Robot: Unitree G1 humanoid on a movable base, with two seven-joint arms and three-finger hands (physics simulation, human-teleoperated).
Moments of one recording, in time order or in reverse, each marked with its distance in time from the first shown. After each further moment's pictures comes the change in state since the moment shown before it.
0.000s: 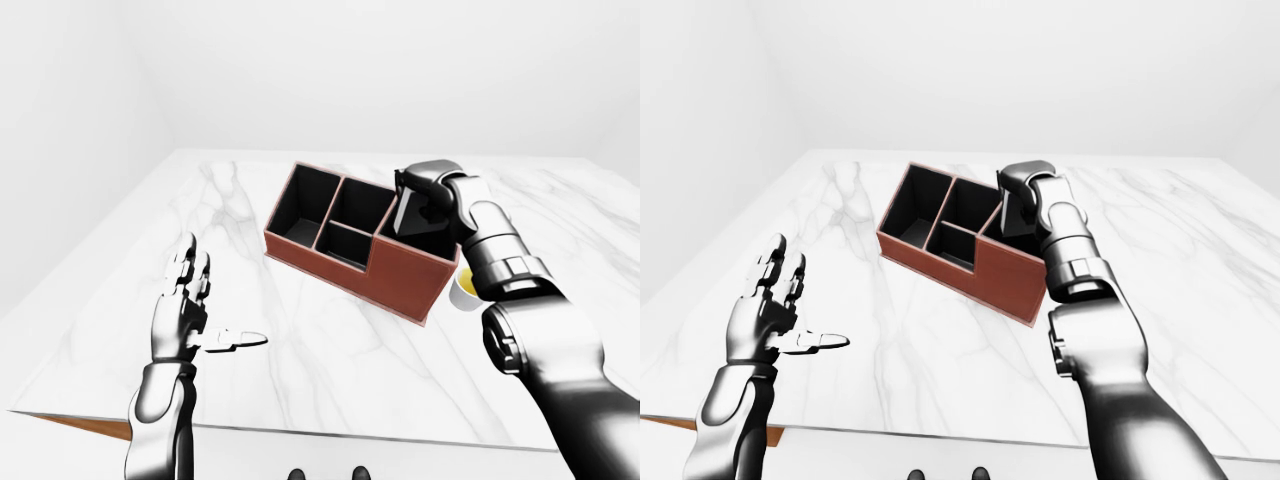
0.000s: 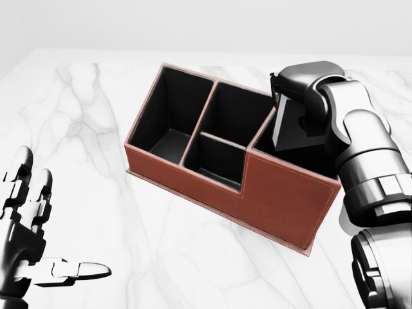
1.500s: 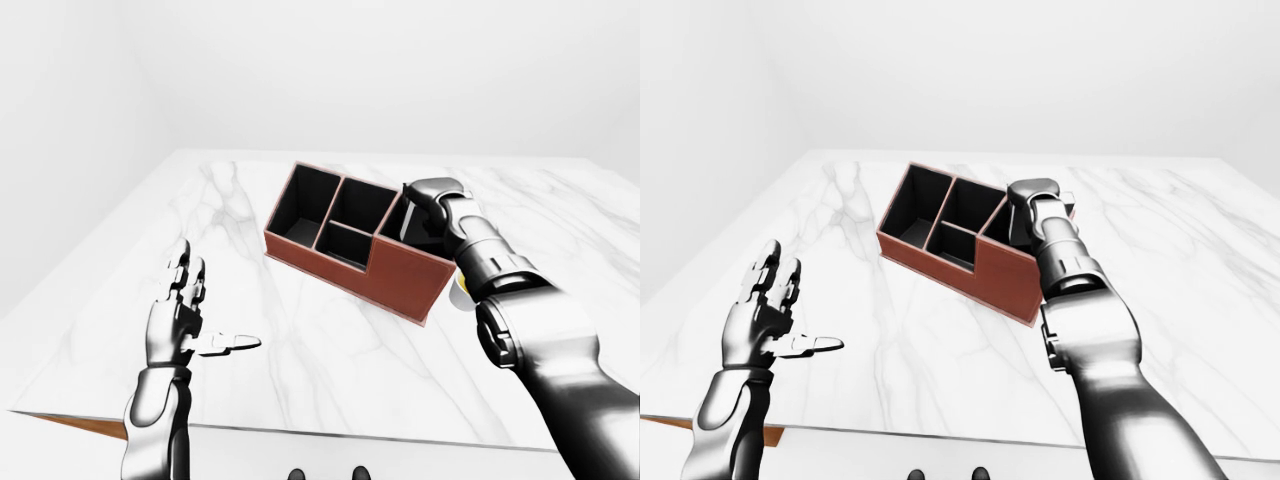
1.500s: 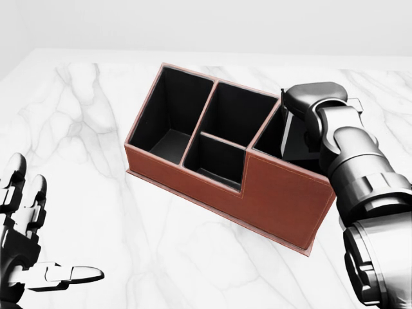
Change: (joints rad) left arm 0.009 0.006 0.031 0.050 -0.033 -0.037 -0.018; right arm -0.058 0.027 0.017 0.313 -0.006 0.094 -0.253
